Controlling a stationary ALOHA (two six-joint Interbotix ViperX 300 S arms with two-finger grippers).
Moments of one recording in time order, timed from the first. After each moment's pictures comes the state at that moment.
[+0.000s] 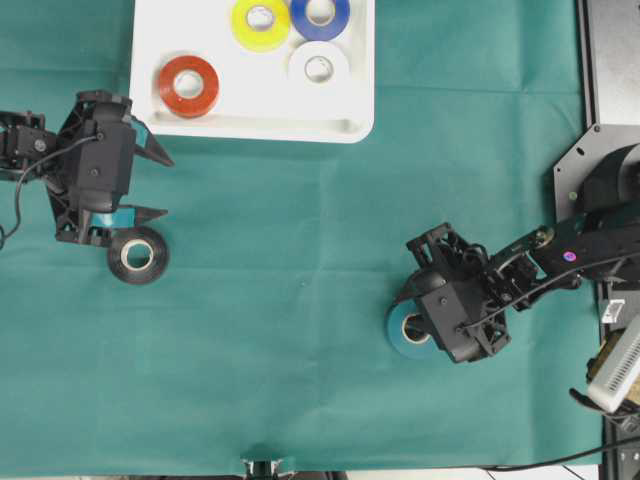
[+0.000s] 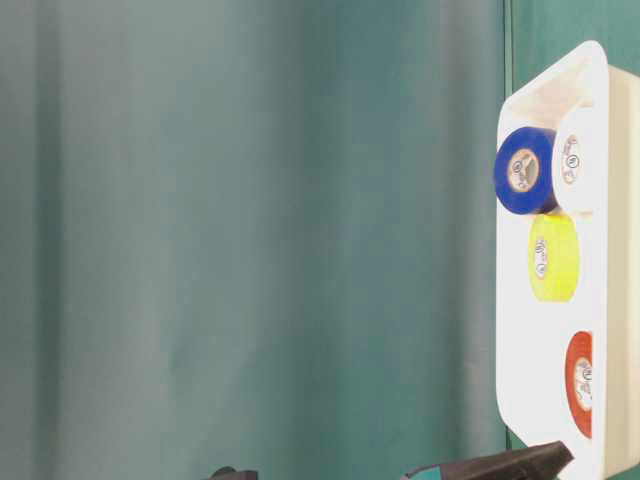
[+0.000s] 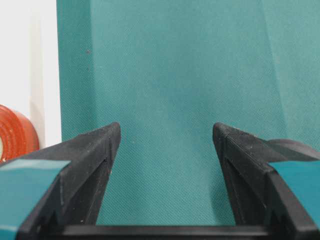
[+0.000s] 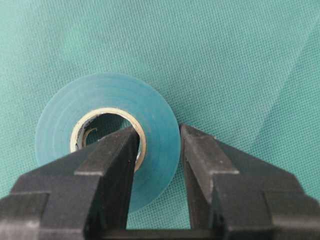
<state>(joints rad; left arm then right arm) 0.00 -0.23 0.95 -0.03 0.02 0.19 0.43 -0.09 1.02 -0.43 -0.02 0.54</state>
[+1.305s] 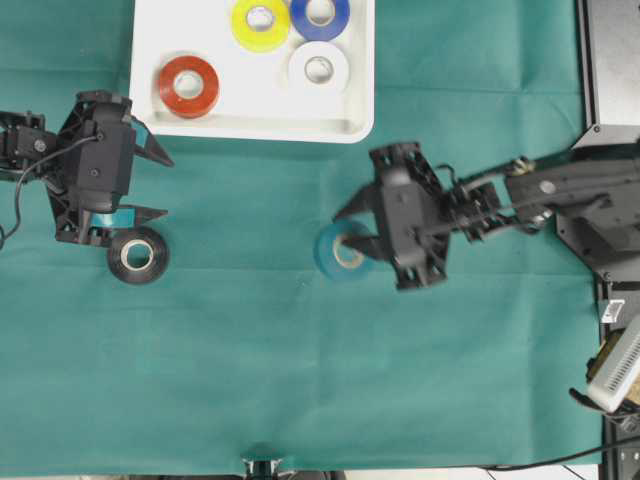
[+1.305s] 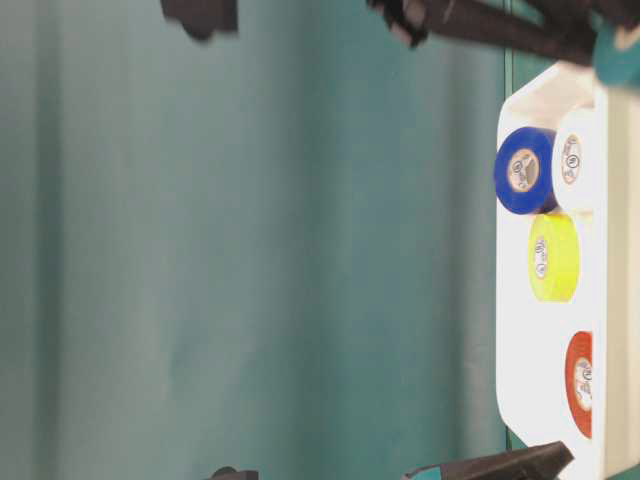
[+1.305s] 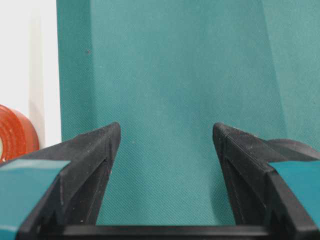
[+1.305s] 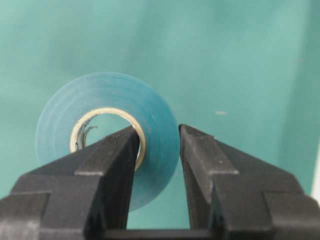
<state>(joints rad) 0.00 -0.23 0.95 -0.03 0.02 0.19 0.12 -0.15 0.85 -0.49 0.05 0.53</state>
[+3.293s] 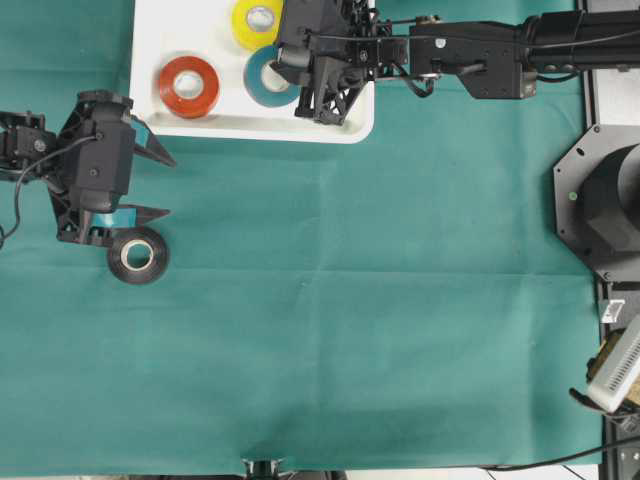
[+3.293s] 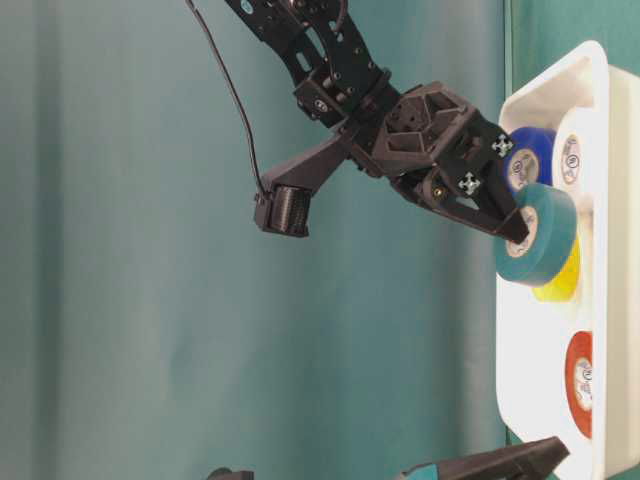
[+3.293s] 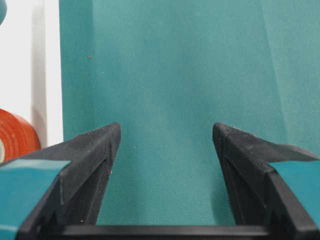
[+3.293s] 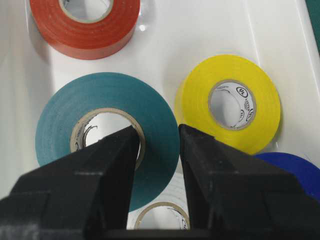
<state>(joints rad) 0.00 -0.23 0.95 -0.02 0.00 0.19 -0.33 0.14 0.54 -0.59 0.05 0.53</state>
